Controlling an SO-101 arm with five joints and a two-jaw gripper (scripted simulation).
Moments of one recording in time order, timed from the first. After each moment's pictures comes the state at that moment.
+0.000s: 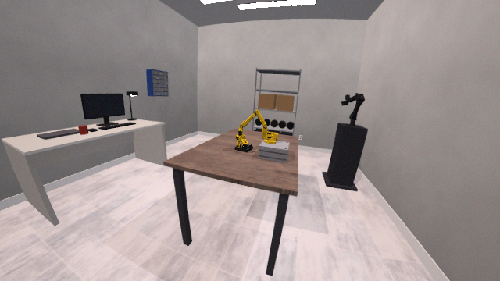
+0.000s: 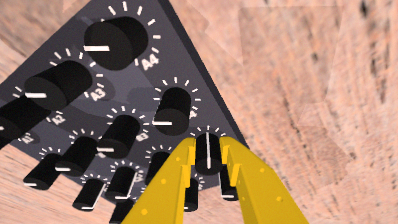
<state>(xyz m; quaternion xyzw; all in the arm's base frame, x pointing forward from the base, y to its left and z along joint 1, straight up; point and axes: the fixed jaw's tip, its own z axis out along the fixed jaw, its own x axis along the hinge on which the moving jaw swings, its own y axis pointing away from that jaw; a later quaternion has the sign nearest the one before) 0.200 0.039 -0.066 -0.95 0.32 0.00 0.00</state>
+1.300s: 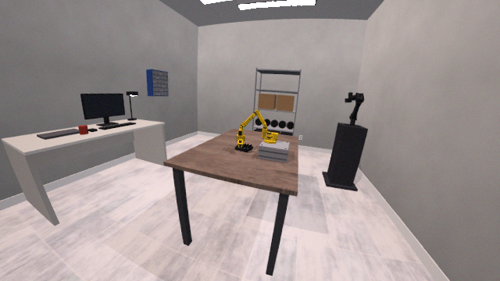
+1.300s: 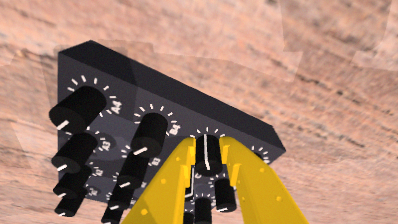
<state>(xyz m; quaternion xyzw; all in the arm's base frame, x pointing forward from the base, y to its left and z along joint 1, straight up) 0.198 0.043 -0.065 -0.82 0.58 0.00 0.00</state>
